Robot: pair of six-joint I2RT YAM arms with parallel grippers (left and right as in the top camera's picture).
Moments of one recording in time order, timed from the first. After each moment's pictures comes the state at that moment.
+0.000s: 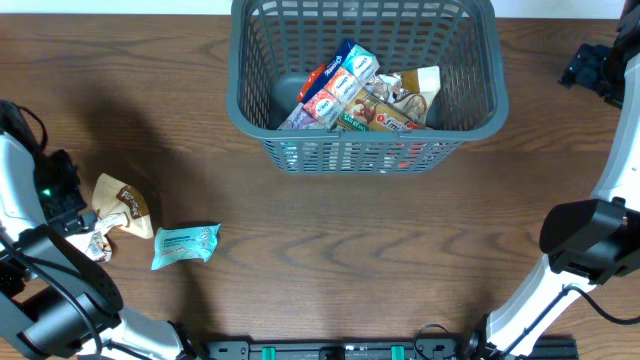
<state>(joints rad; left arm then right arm) 0.59 1.79 1.43 -1.21 -0.05 -1.50 -0.32 2.07 2.33 -1.49 0.31 0.28</state>
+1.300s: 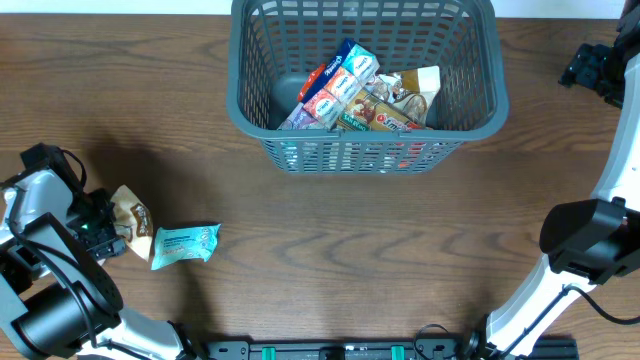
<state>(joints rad) 0.59 1.79 1.06 -0.87 -0.05 -1.42 -0.32 2.07 2.33 -1.49 0.31 0.28</state>
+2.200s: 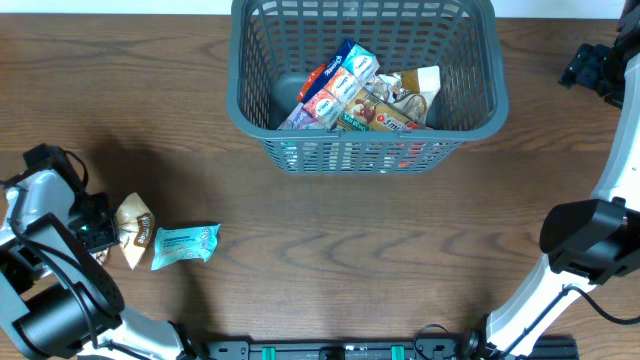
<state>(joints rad) 0.56 1.77 1.06 -0.89 -0.08 -1.29 -0.32 2.07 2.33 -1.49 0.31 0.28</state>
